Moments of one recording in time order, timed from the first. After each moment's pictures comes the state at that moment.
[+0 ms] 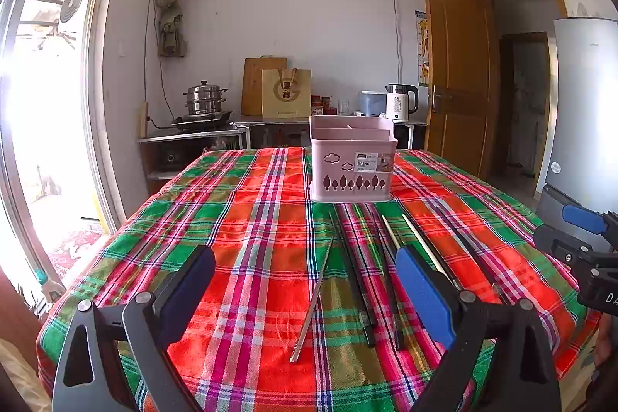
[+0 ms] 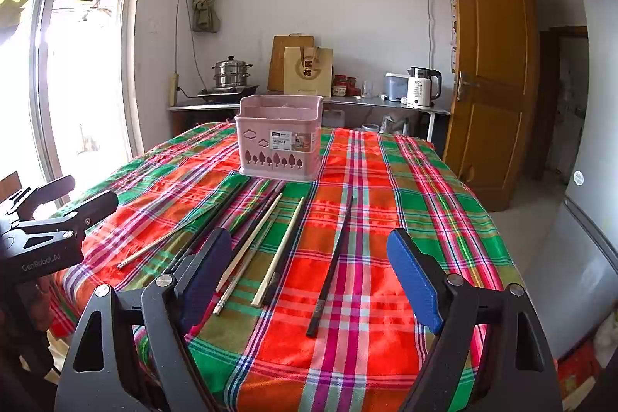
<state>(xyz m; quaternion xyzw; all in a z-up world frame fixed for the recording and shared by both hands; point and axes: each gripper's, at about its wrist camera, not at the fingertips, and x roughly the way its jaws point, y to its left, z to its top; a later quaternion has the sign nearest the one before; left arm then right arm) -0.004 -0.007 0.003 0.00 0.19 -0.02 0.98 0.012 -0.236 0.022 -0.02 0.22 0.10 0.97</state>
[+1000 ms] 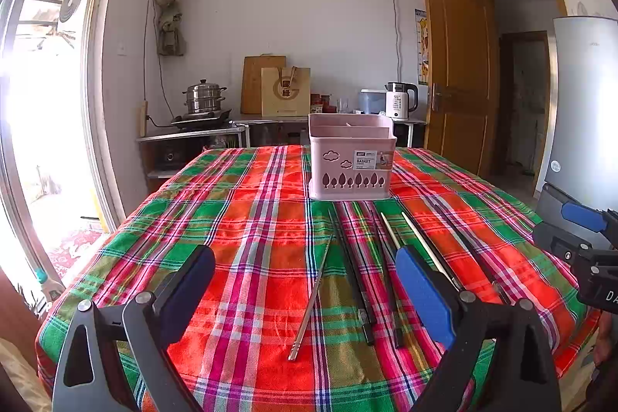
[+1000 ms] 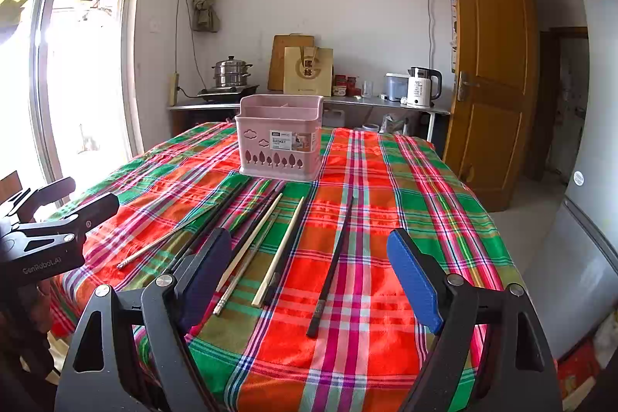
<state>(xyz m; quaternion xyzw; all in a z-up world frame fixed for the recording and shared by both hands) -0.007 -0.006 0.003 0.00 0.19 -0.02 0.98 0.012 -0.236 0.022 -0.02 0.22 0.10 0.97</state>
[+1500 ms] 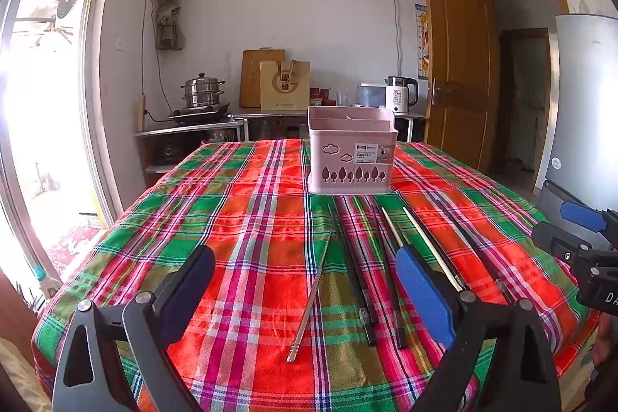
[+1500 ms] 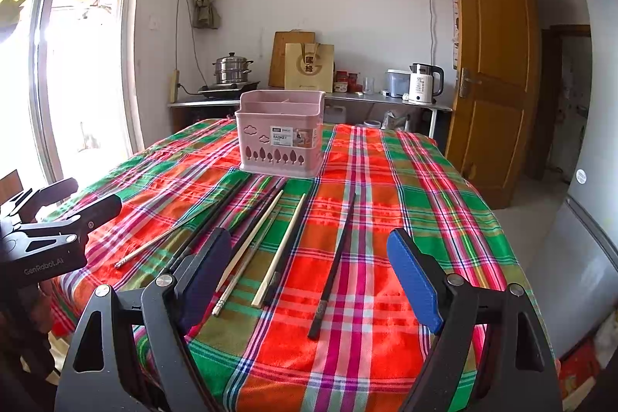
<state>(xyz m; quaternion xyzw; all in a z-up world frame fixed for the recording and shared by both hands) 0.006 -0.006 -0.001 0.00 0.21 -0.02 0.98 0.021 -0.233 0.017 -0.02 0.23 0.10 0.97</state>
